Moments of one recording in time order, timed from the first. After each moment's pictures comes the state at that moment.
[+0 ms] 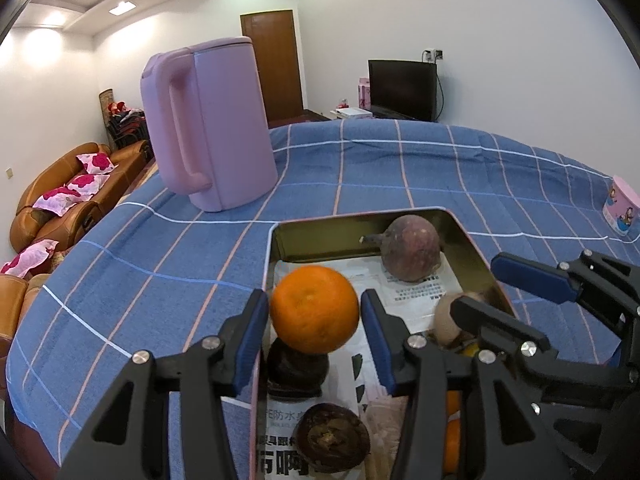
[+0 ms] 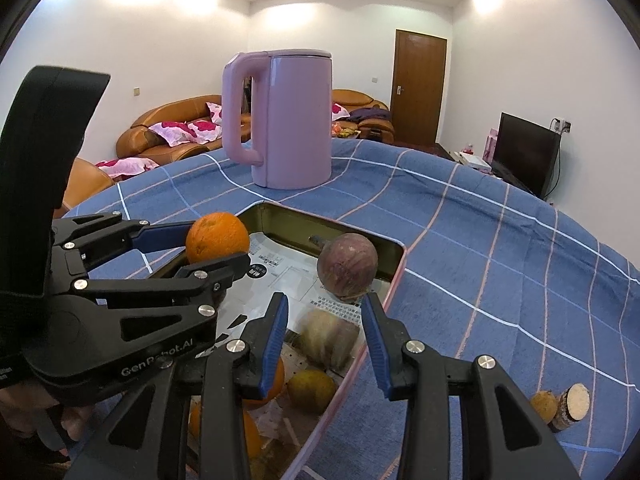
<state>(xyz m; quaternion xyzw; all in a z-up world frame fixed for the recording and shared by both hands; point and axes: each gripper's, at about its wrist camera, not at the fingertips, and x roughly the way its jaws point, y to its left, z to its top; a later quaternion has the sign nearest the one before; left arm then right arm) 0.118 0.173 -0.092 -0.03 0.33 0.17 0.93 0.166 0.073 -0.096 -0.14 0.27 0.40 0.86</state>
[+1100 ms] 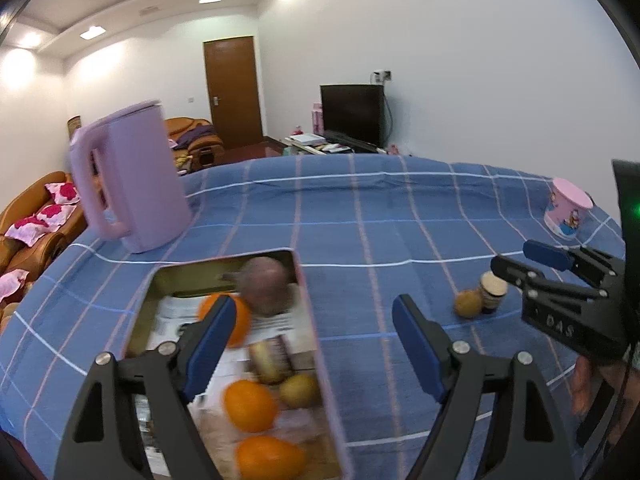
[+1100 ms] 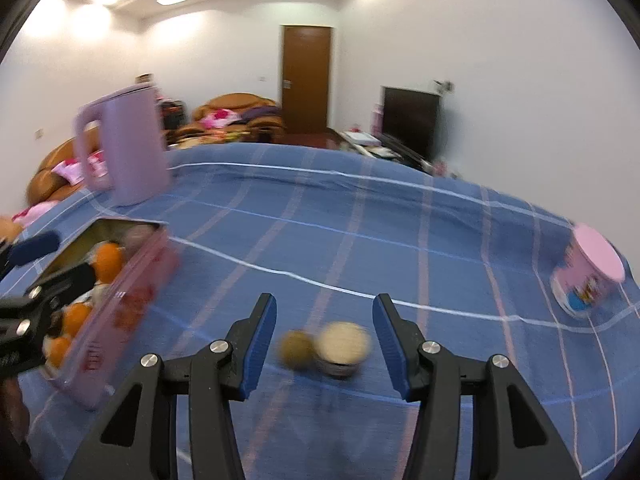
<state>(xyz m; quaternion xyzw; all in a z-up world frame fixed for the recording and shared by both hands) 0.133 0.062 -0.067 -0.01 0.29 0.10 0.95 0.229 -0.087 -0.089 -0.08 0.30 0.21 0.93</state>
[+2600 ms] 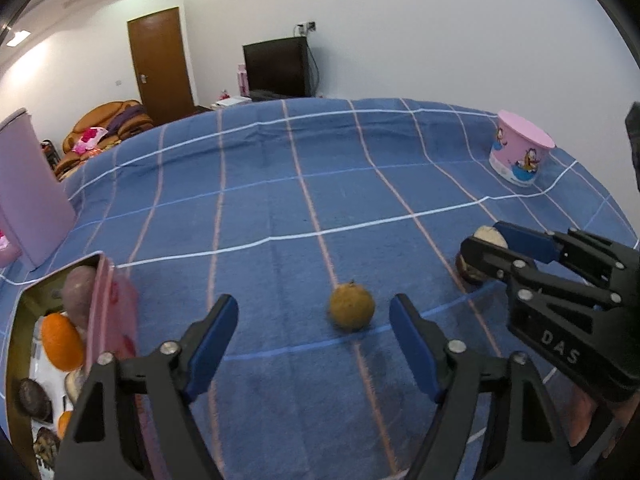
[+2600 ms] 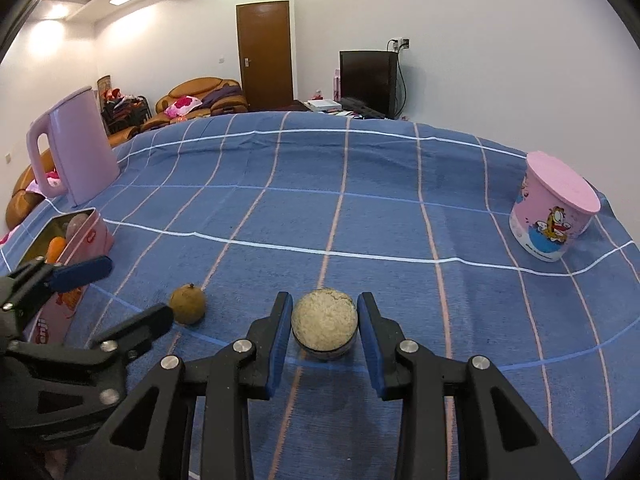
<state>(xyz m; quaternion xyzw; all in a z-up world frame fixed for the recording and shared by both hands) 0.210 -0.029 -0.104 0.01 0.38 -0.02 0.92 0.250 -0.149 -0.104 -0.05 0.35 0.17 0.92</state>
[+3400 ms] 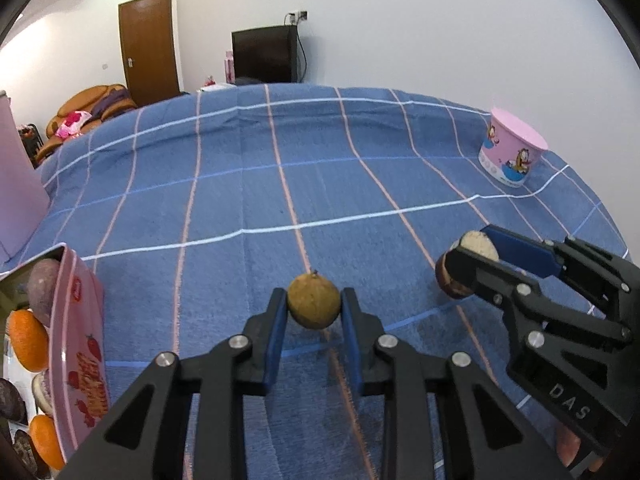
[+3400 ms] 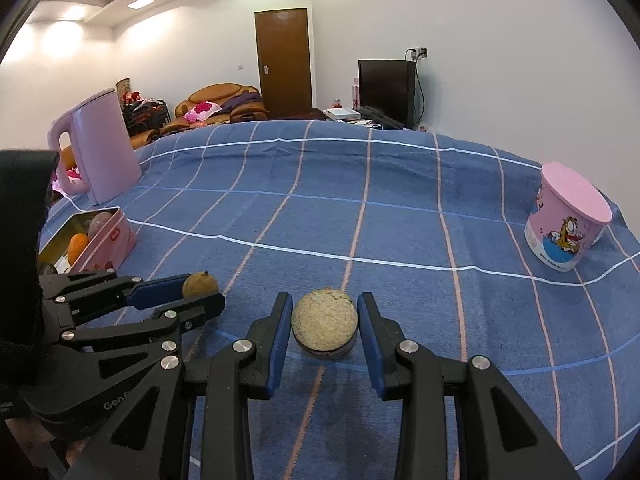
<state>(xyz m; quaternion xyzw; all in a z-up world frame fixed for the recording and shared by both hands) 0.218 -0.030 -0.109 -0.01 0.39 -0.04 0.92 0.239 -0.141 -0.101 -0.06 0.34 0.21 0.92</state>
